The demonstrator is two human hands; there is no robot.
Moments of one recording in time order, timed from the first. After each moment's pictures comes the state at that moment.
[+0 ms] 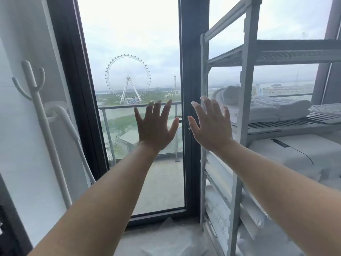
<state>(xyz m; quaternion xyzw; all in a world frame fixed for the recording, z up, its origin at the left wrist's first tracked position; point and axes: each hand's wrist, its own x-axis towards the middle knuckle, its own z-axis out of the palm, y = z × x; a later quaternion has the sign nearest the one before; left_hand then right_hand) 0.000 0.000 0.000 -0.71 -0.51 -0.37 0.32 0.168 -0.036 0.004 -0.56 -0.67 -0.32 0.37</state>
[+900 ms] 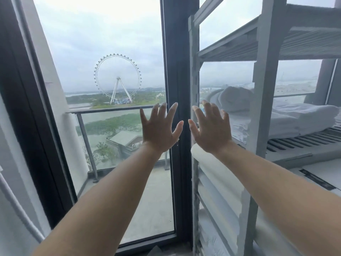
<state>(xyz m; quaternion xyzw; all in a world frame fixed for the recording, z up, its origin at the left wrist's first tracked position) 0.116 0.271 -0.001 -0.74 -0.49 -0.35 0.31 0.276 0.231 -0.003 -0.59 -0.65 -0.33 0.34</state>
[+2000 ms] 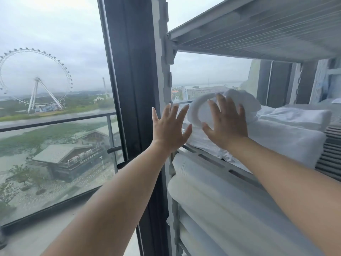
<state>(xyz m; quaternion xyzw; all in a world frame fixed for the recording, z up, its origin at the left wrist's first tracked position) 0.271 0.609 0.004 -0.85 -0.30 -0.37 0.23 0.408 0.496 0.014 -0.75 -0.50 -0.38 0.21</state>
